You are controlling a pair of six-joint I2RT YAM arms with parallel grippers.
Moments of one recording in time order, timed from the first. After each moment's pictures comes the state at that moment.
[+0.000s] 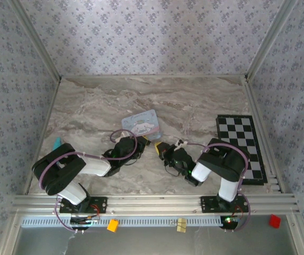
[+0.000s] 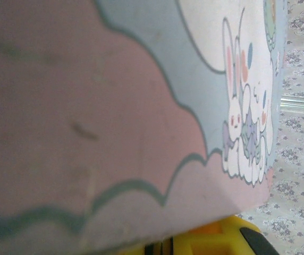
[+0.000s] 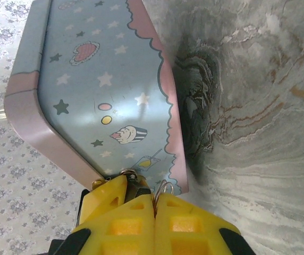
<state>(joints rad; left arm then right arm) -0.85 1.54 0.40 0.73 -0.14 -1.64 0.94 1.80 0.29 1.28 0.23 1.74</state>
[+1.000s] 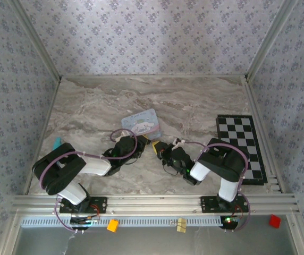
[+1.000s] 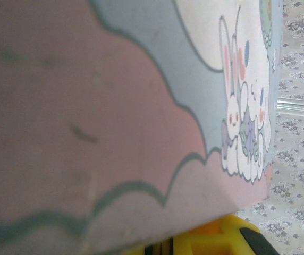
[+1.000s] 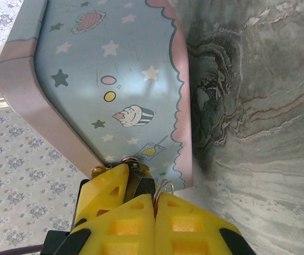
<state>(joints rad) -0.85 1.55 0.41 0.73 -0.13 -1.65 0.95 1.80 0.33 1.26 0.22 1.71</state>
